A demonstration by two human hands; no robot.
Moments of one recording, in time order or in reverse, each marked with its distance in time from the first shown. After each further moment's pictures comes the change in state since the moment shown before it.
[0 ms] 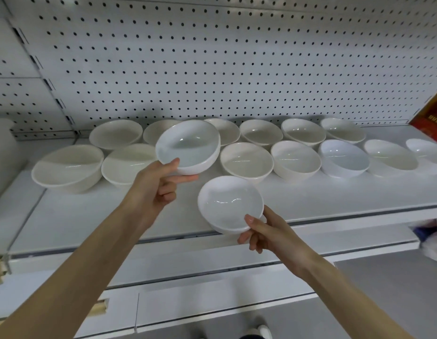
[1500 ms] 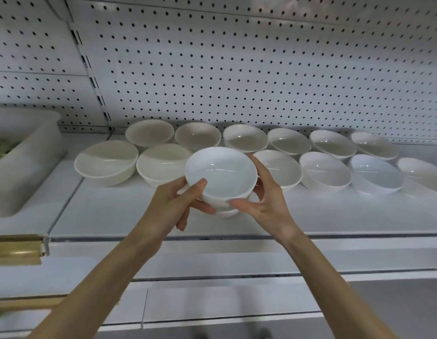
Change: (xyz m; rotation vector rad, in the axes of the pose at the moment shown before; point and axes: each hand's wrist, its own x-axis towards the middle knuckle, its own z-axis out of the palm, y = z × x) left_hand -0.049 -0.002 -0.023 0.459 0.022 0.185; right_hand 0.055 -0.043 0.058 -0.219 0.068 -0.584
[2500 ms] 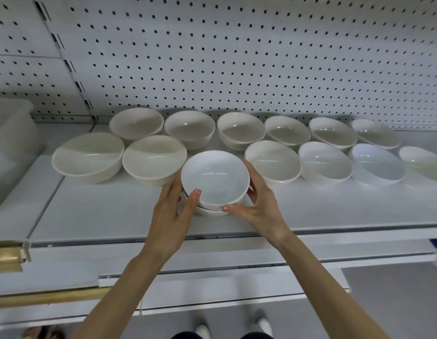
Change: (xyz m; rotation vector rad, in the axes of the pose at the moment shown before) left_hand 0.032 -0.077 0.018 0.185 0.184 0.247; right_hand 0.002 0.038 0.002 -0.051 0.019 0.061
